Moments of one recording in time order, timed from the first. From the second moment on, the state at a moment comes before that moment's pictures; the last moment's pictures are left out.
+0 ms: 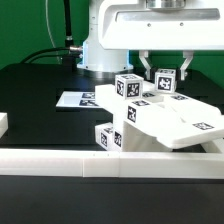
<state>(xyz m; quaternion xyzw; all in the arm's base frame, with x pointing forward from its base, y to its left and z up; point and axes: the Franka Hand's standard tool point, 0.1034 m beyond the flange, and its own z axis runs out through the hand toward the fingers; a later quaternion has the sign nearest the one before) 0.595 0.062 0.119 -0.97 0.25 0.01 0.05</state>
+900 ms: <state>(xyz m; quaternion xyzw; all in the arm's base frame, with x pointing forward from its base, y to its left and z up) 0.598 0.080 0.122 -0.92 0.37 0.02 0.06</state>
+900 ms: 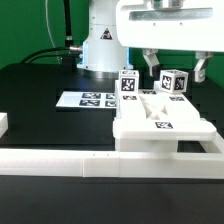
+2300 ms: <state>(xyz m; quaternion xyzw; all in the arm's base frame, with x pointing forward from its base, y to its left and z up) 0.597 0.075 0.118 -0.99 -0.16 -0.02 0.04</state>
